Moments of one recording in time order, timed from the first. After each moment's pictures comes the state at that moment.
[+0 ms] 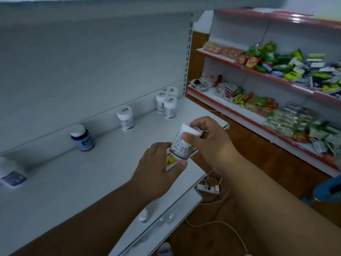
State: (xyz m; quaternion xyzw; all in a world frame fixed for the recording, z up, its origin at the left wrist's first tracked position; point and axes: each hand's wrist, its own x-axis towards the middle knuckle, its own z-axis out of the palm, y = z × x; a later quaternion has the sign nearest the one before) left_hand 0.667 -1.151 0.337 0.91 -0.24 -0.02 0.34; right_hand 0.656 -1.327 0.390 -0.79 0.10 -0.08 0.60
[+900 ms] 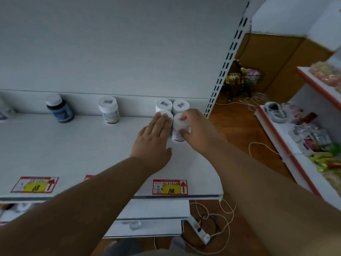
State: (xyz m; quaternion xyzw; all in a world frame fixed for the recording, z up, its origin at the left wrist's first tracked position) left_hand 0.844 -1.327 0.301 0.99 0.04 0.10 0.10; right_hand 0.942 -1.469 0.339 -0.92 -0.31 0.01 0.23
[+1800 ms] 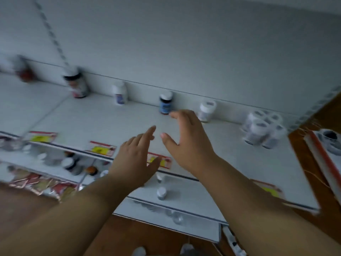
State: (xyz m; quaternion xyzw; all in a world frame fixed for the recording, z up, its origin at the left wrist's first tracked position) left_hand 0.592 -1.100 0.317 0.95 0.18 0.16 0.19; right_hand 0.716 -1.227 0.373 -0.82 -0.45 -0.05 0.34
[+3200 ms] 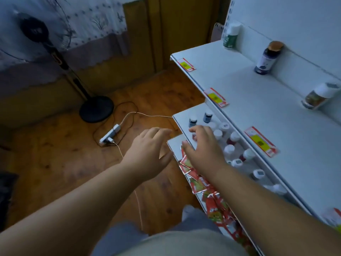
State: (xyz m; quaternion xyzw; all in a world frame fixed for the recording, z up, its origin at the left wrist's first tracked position) left_hand 0.043 -0.412 0.289 0.80 0.57 0.08 0.18; right_hand 0.228 -0.413 0.251 -0.66 -0.65 0.25 0.27
